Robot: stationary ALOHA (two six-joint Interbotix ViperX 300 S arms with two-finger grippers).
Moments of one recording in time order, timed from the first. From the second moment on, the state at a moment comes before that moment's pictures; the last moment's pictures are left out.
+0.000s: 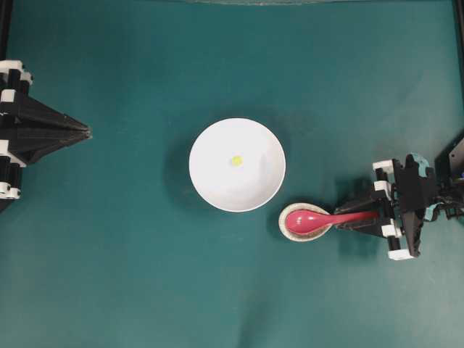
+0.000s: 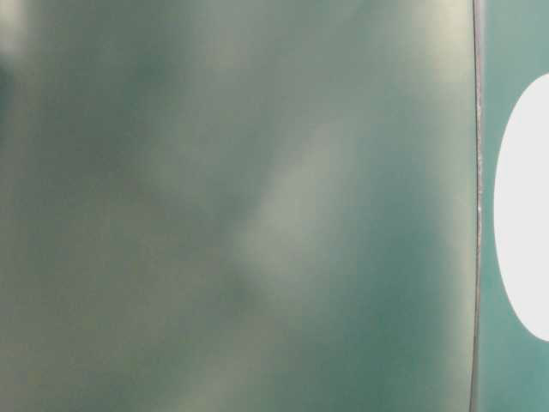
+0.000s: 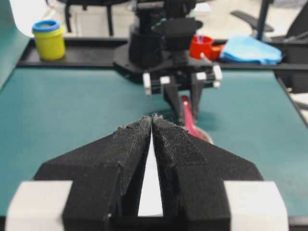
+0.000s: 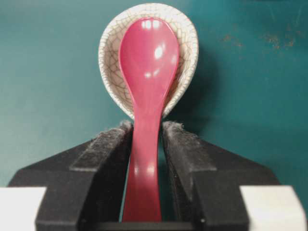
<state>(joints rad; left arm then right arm) 0.00 -0.96 1.18 0.01 -0.27 0.00 0.40 0.13 1.37 0.30 -1.11 0.13</state>
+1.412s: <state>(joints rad) 0.00 -0.96 1.18 0.01 -0.27 0.00 0.40 0.02 1.37 0.31 -0.99 0.15</state>
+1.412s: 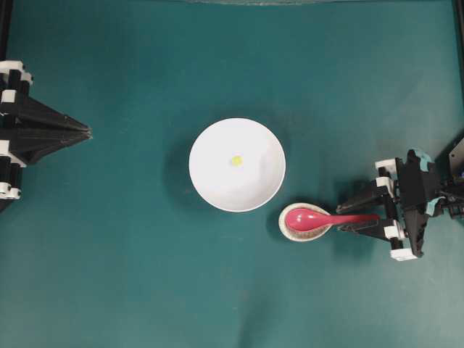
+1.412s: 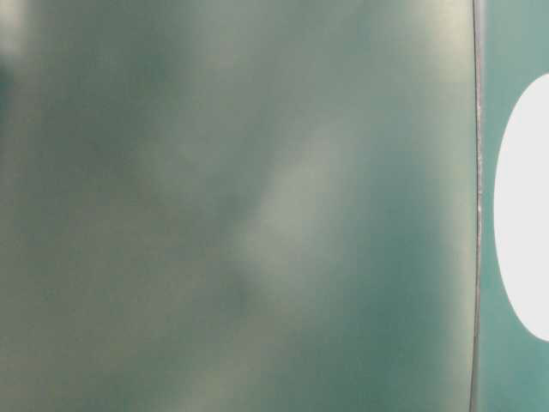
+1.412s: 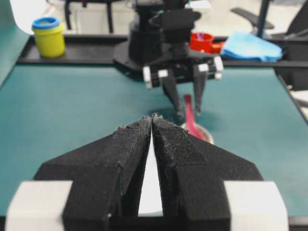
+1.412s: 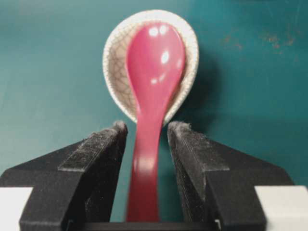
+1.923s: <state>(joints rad) 0.00 -0.96 1.18 0.01 -0.27 0.00 0.40 0.02 1.37 0.34 -0.99 0.13</state>
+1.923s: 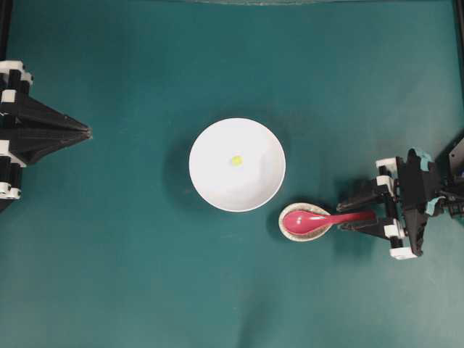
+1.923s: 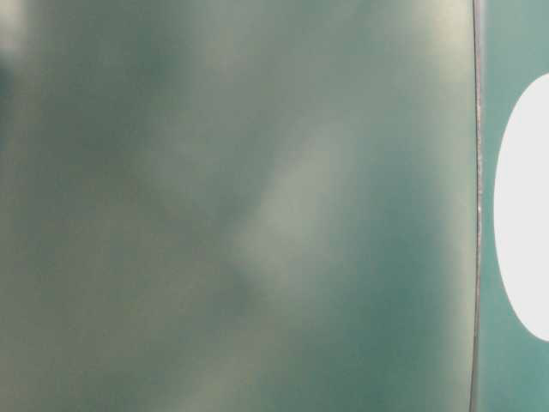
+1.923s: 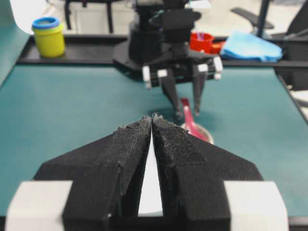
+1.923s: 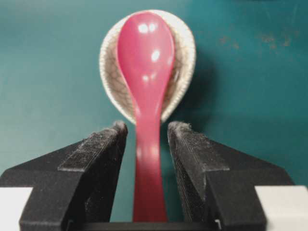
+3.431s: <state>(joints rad) 0.00 -0.96 1.18 0.01 -0.27 0.00 0.42 0.02 1.41 0.33 -1.01 0.12</state>
